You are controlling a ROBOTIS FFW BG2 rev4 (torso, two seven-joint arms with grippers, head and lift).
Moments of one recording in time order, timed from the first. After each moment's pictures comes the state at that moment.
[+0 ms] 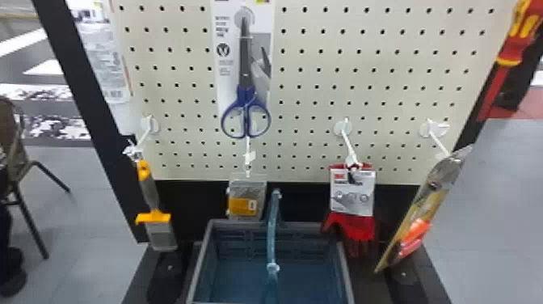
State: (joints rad) left arm 0.82 0.00 0.20 -2.05 0.09 -0.05 -0.22; right arm 0.79 -0.10 0.17 -1.83 -0.02 -0.41 -0.26
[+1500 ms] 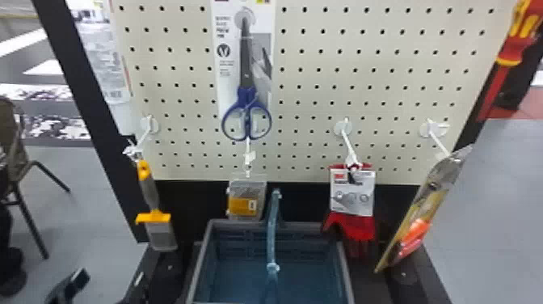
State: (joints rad) left arm 0.73 0.00 0.16 -2.31 0.17 0.09 -0.23; right arm 0.80 -0.09 0.17 -1.82 -0.02 -0.41 -0.26
